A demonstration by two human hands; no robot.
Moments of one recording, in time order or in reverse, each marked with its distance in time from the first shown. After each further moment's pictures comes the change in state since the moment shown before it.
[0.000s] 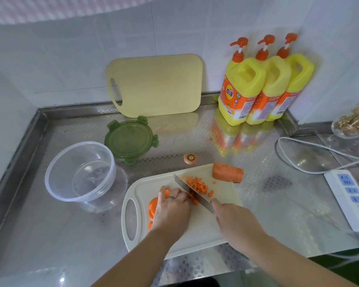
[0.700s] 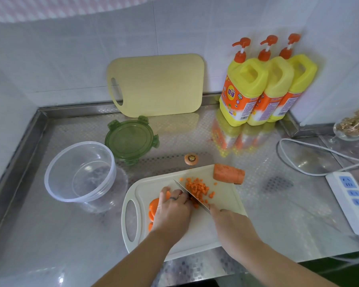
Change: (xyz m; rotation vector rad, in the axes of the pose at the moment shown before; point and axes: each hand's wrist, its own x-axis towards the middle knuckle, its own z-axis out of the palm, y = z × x) left_hand 0.004 -0.001 0.005 -0.098 0.043 0.038; right_hand 0.000 -0.010 0.006 -0.031 -0.117 0.024
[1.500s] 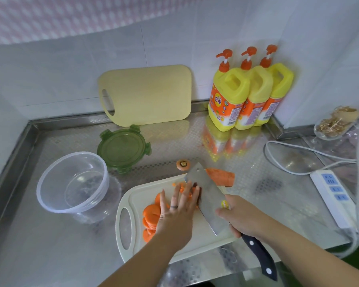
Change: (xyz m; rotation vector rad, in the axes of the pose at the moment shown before) left_hand -0.002 0.022 0.009 0.044 0.004 0.014; right_hand -0.011 0.032 -0.040 0.816 -0.071 0.154
